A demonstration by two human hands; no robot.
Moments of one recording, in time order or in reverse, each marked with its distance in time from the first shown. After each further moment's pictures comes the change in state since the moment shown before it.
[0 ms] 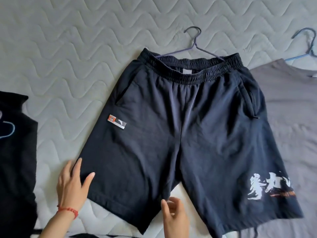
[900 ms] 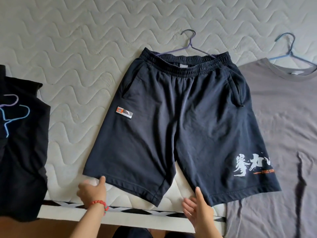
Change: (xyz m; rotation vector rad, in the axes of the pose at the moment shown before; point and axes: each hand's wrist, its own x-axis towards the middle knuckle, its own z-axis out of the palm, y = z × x) left_hand -0.092 0.047 0.008 -0.553 0.024 -0.800; right_hand -0.003 0.037 -0.082 0.638 0.025 0.481
